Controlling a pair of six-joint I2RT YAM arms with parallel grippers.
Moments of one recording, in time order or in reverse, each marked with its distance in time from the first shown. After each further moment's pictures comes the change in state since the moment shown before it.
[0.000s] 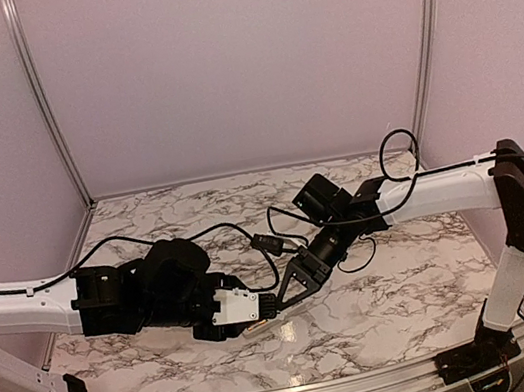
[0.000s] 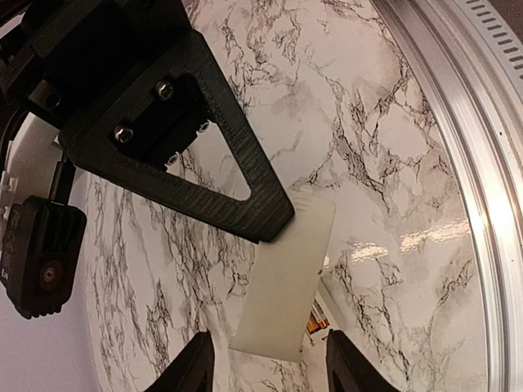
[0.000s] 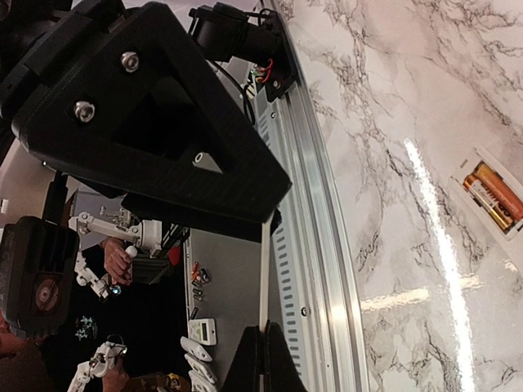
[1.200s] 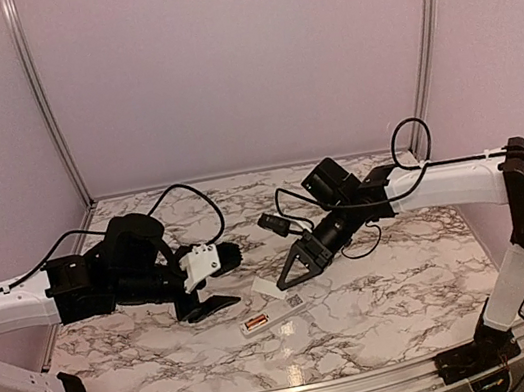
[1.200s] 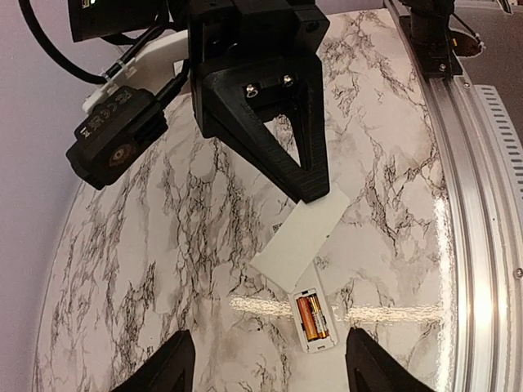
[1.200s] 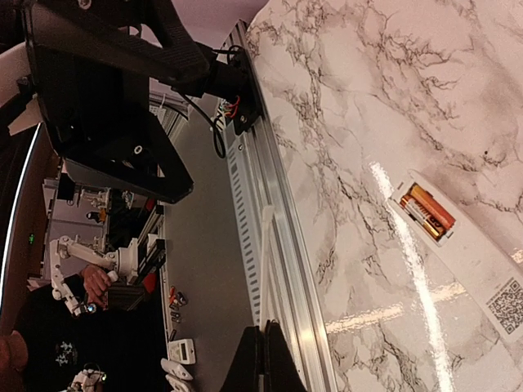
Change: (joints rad) left arm 0.198 -0.132 -0.063 0.065 0.218 -0.252; right arm -0.070 -0.037 0.023 -0.018 0.085 -0.006
